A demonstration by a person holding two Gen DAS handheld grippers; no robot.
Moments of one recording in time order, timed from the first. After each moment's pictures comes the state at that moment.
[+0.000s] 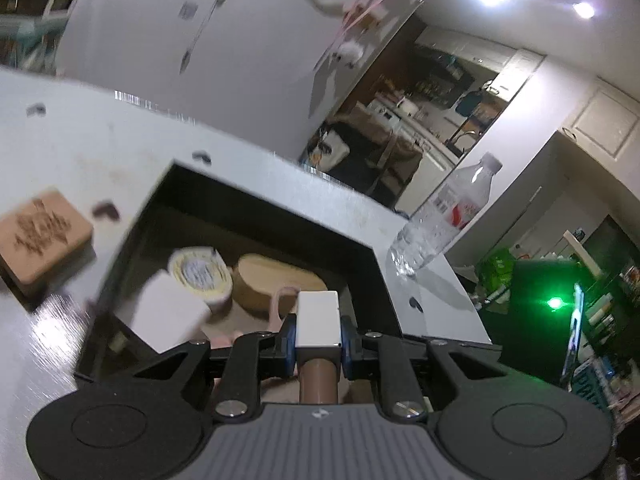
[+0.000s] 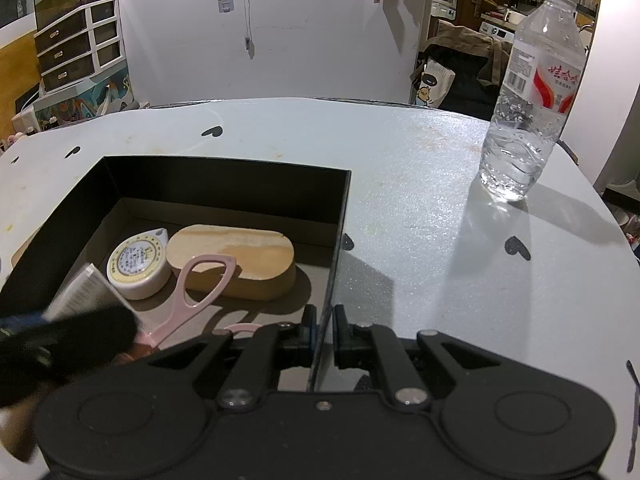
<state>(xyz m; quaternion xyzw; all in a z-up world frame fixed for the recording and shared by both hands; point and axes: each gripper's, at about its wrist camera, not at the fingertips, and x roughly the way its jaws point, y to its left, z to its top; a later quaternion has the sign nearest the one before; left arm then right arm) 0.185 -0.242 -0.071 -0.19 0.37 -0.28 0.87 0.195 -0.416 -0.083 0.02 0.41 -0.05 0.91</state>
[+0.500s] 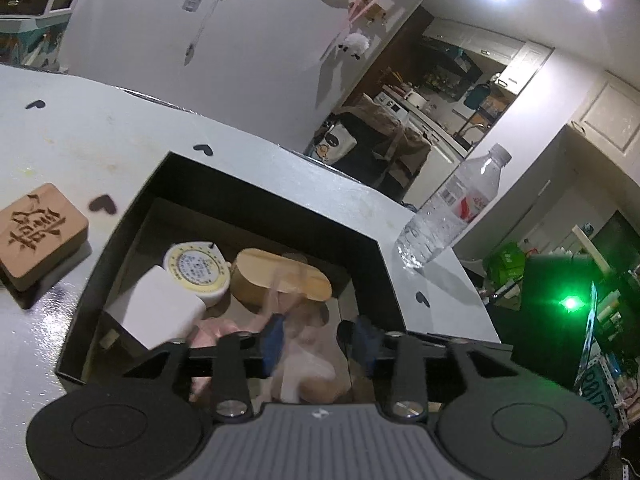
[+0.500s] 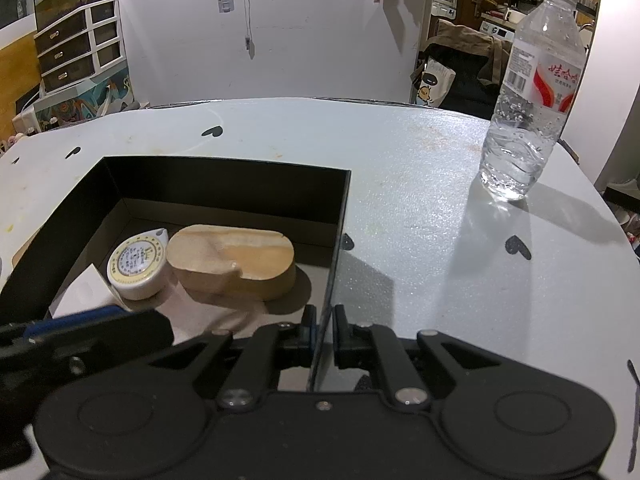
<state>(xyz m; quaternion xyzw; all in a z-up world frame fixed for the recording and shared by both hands) 0.185 -0.246 -0.069 -0.18 0.37 -0.26 0.87 0.194 -0.417 -0.082 0.02 0.41 -0.05 0.91</state>
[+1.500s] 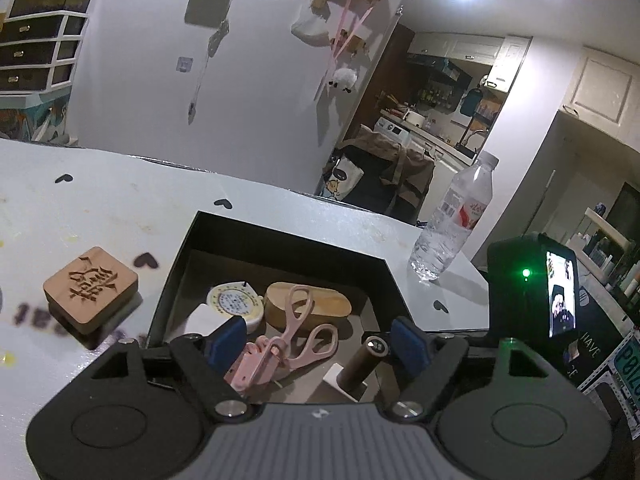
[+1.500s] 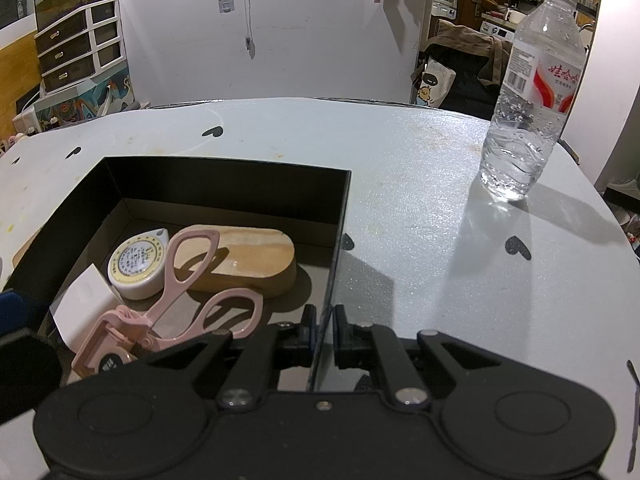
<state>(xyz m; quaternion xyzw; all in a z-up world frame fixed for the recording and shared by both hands) 0.148 -0.233 -0.043 -0.11 0.31 -0.24 0.91 0.194 -0.418 -0.082 0.03 0.41 -0.05 0.91</state>
